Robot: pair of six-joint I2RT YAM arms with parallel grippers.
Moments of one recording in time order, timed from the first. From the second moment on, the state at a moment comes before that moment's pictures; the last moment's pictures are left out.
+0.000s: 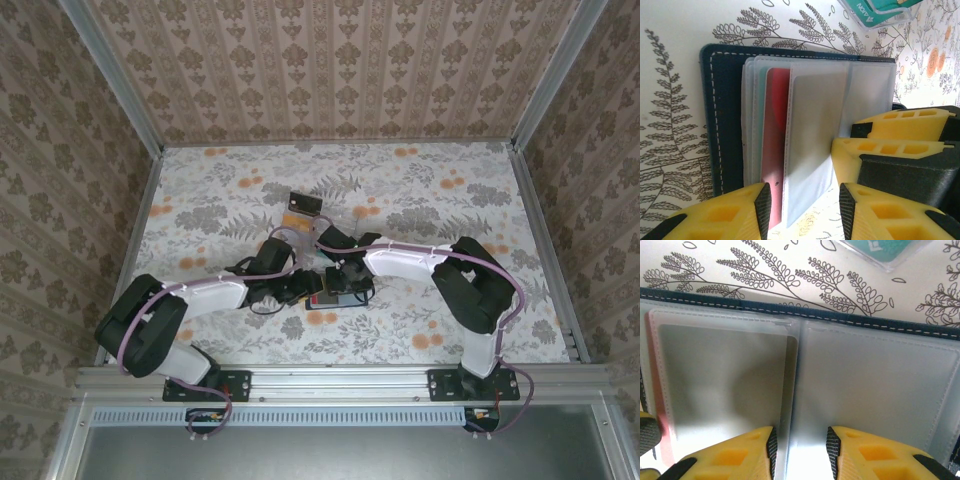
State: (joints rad) left arm -0.70 1.46 0.57 -0.01 0.44 -0.95; right arm 0.80 1.86 1.17 -0.63 -0.03 0.68
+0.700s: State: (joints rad) left arm -0.72 1.50 0.58 0.04 0.45 -0.96; right arm 0.79 1.82 1.11 -0.56 -0.07 0.70
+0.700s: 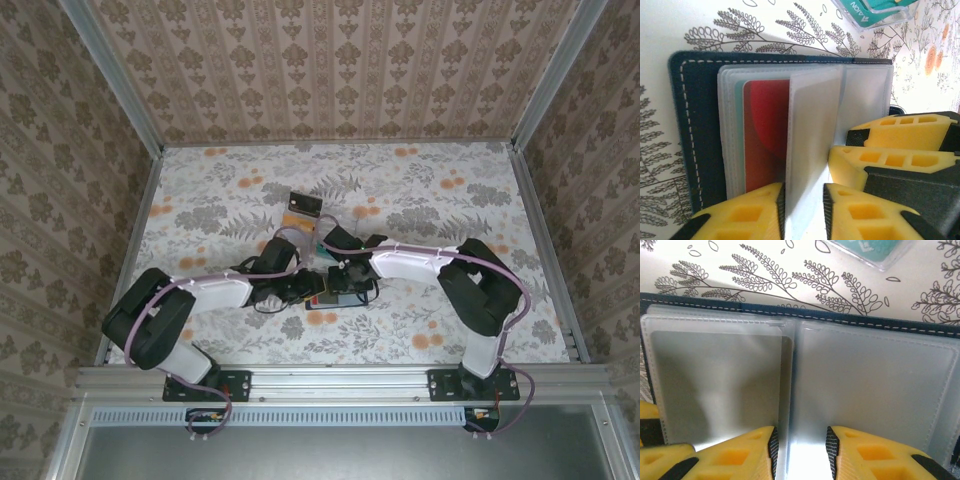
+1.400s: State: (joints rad) left arm -0.71 1.31 0.66 -0.28 0.36 -0.80; right arm 0.71 1.44 0.91 -0.25 -0.09 0.75
